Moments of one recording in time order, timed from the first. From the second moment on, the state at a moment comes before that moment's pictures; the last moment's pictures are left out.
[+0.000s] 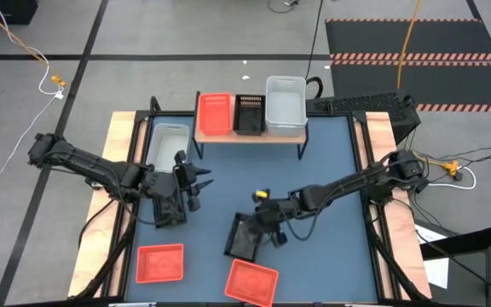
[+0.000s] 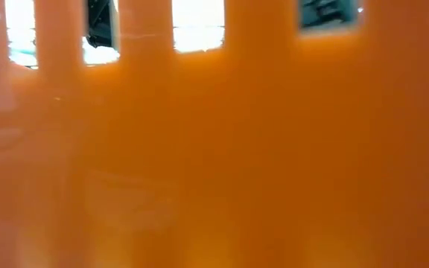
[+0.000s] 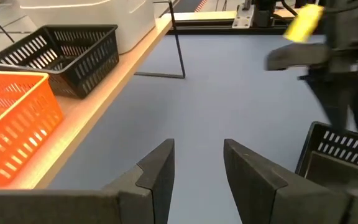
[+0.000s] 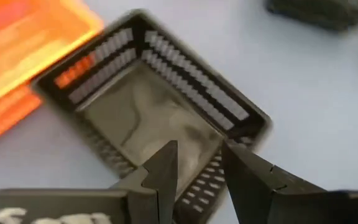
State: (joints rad) left arm -0.28 1.03 0.70 -0.19 -0.59 -0.15; right arm 0.27 1.72 1.11 -0.20 0.00 -0.25
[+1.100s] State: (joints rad) left arm -0.28 1.03 0.70 -0.19 -0.59 -0.14; right arm 0.30 1.80 1.11 -0.19 0.28 -2.20
